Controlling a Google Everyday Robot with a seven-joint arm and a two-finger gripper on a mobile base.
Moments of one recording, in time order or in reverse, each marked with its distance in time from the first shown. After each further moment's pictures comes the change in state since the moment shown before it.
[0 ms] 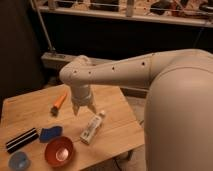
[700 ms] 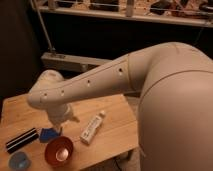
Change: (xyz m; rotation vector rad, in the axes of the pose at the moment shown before) arm 0.091 0.106 -0.006 0.059 -0.088 -0.513
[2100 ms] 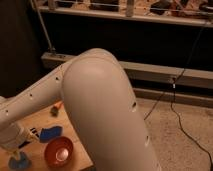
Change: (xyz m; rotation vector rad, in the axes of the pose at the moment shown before) arm -0.028 0.163 0.037 -0.097 0.059 -0.351
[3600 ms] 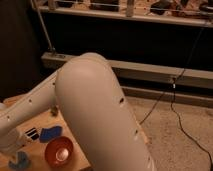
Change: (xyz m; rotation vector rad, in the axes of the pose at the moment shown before) arm -0.016 0.025 0.028 -0.042 -0.054 -0.120
